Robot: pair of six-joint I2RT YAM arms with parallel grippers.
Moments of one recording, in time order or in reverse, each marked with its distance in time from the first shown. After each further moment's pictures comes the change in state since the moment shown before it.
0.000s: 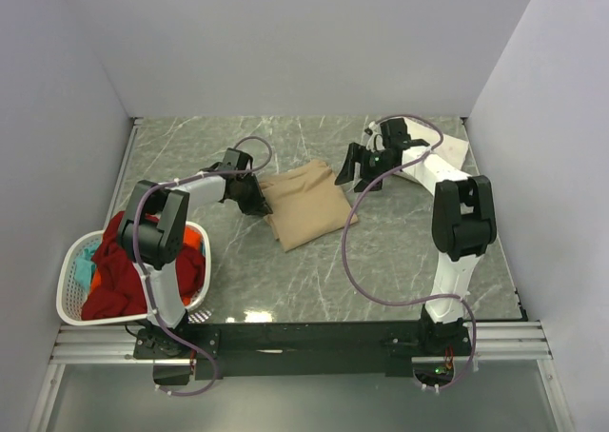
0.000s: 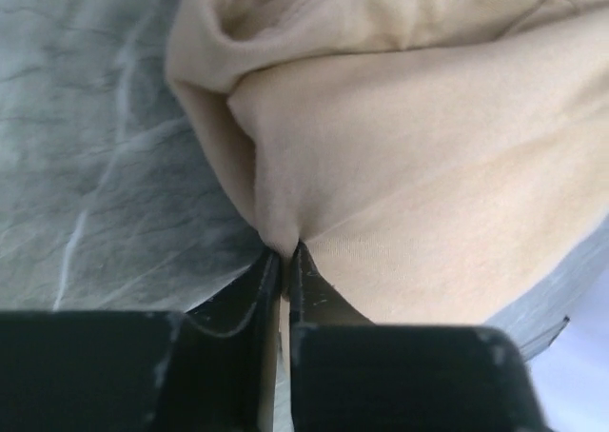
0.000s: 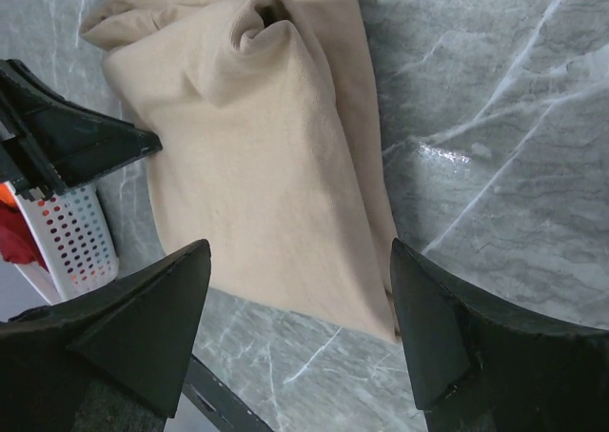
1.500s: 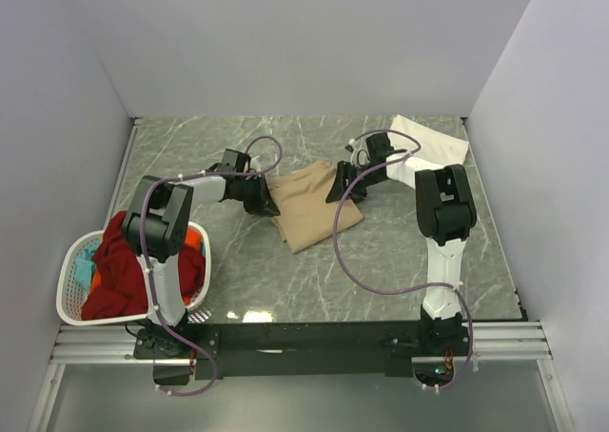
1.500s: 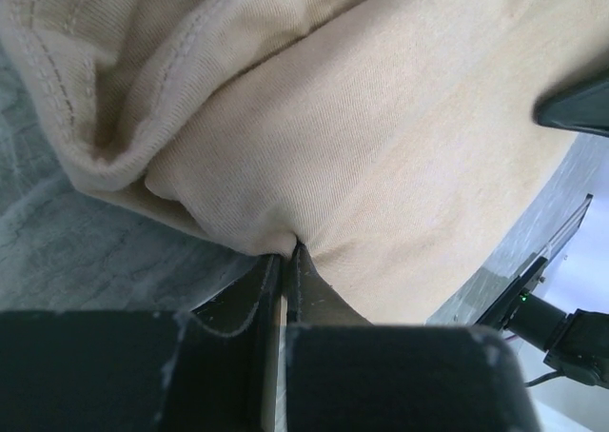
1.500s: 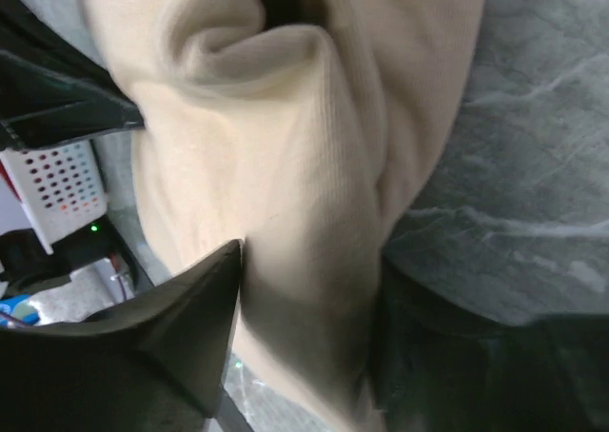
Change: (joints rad) left arm 0.025 0.064 0.000 0.107 0.273 0.253; right arm 0.035 0.194 0.012 0.060 -0.201 -0.131
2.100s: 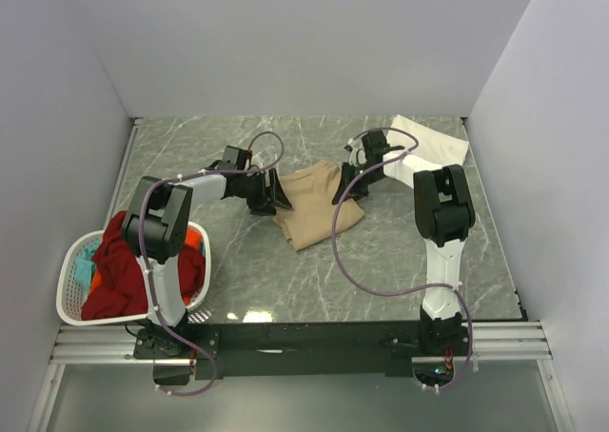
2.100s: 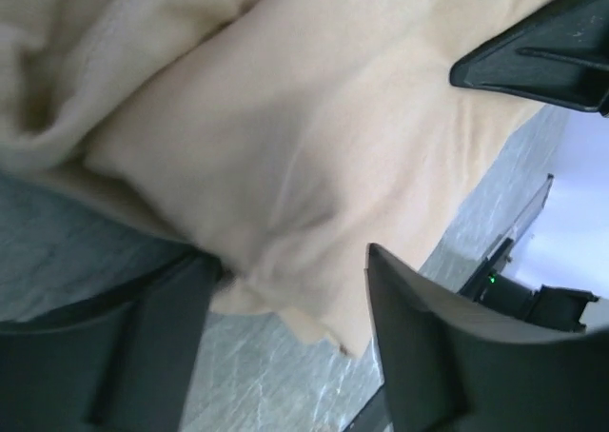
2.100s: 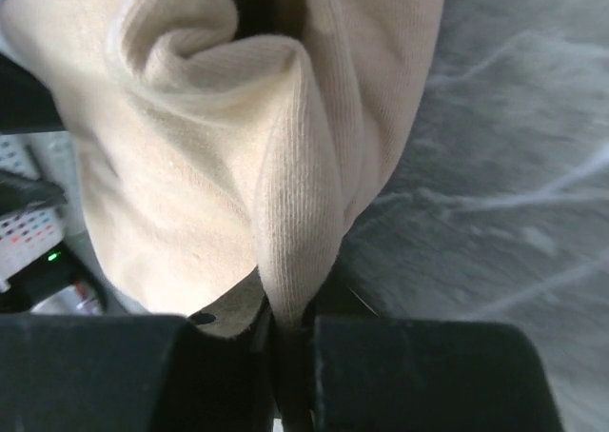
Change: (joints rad) left arm 0.000 0.001 0.027 0.008 0.076 -0.023; right arm 0.021 -0.003 0.028 -0.064 0.140 0.011
